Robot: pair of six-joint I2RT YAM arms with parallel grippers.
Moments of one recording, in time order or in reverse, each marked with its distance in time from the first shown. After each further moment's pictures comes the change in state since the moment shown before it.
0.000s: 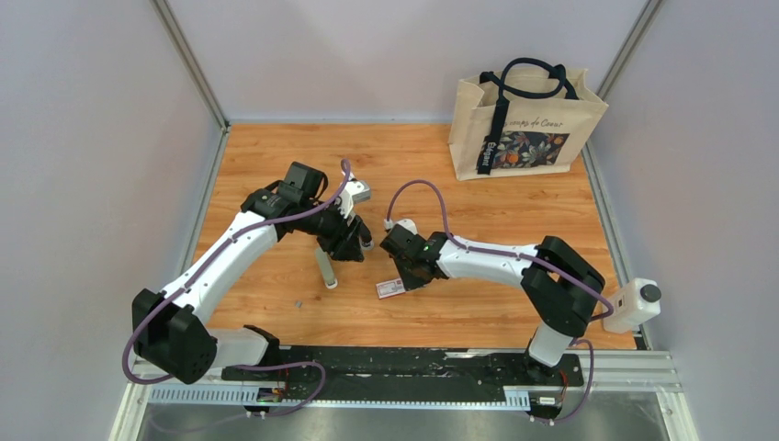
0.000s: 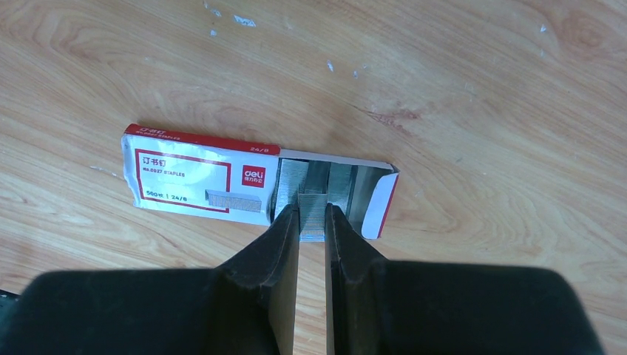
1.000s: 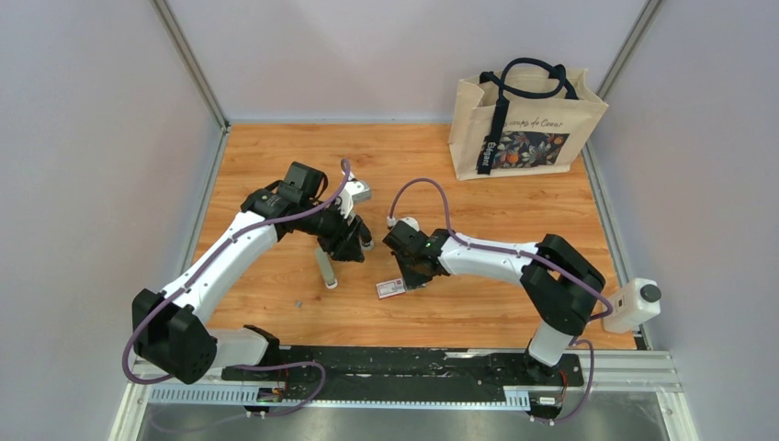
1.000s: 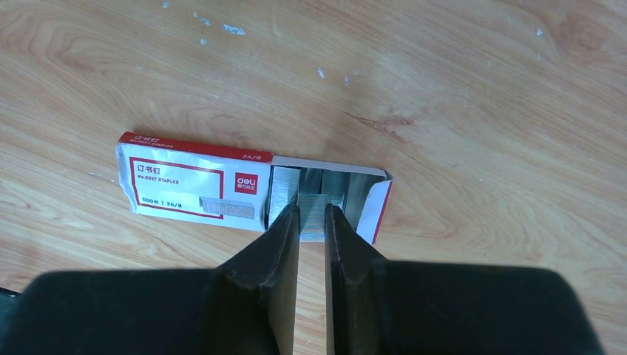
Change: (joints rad) left arm 0.000 0.000 0.000 0.000 0.013 0.000; right arm -0.029 0.006 0.000 0.005 -0.036 -0.003
